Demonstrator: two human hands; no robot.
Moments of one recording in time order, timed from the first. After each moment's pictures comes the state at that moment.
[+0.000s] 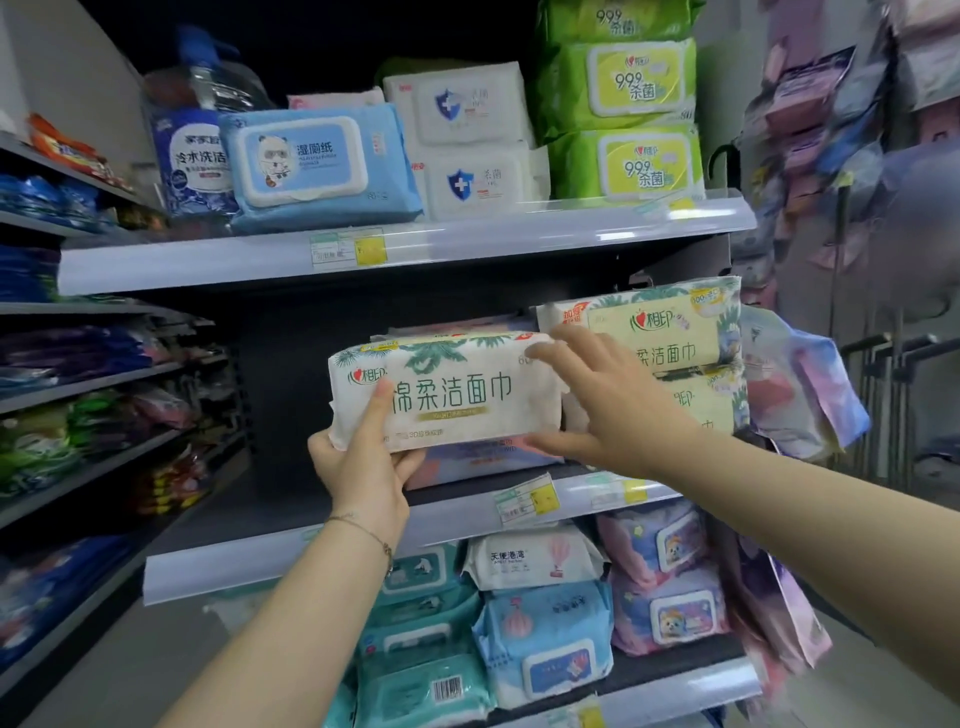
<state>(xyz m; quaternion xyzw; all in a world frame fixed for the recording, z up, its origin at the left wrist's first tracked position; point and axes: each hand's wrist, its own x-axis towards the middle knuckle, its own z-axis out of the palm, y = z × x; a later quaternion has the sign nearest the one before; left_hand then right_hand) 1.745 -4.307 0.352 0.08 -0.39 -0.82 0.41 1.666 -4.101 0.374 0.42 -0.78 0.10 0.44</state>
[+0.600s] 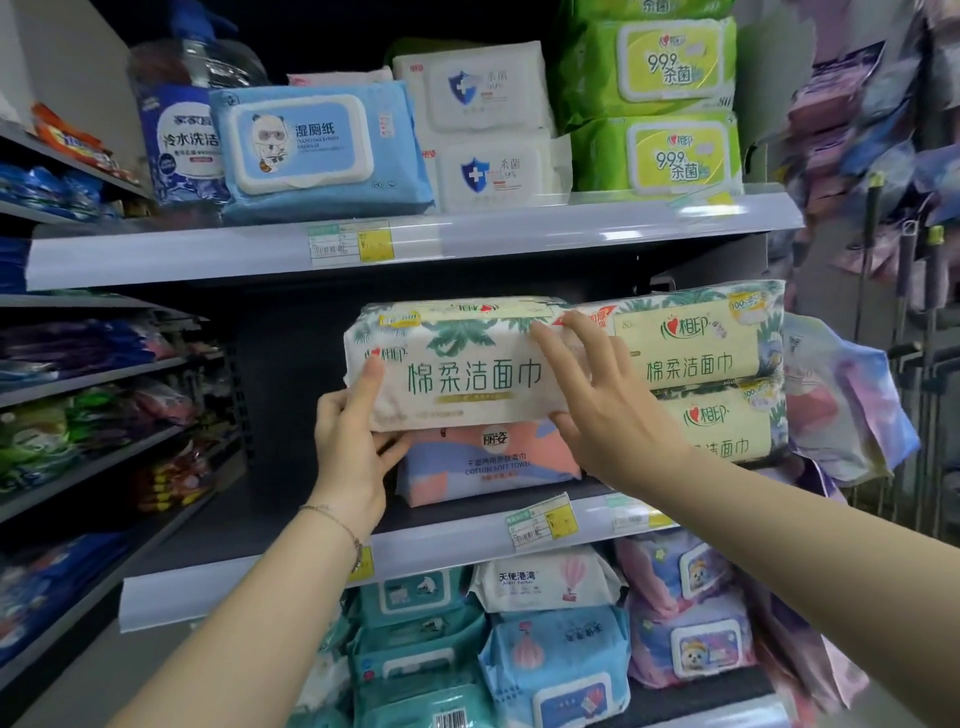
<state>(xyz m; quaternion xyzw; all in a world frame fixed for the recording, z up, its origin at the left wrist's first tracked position) 1.718 -4.344 0.364 0.00 -0.51 -0.77 0.38 1.629 -4.138 0.364 0.38 -0.74 0.12 0.55</state>
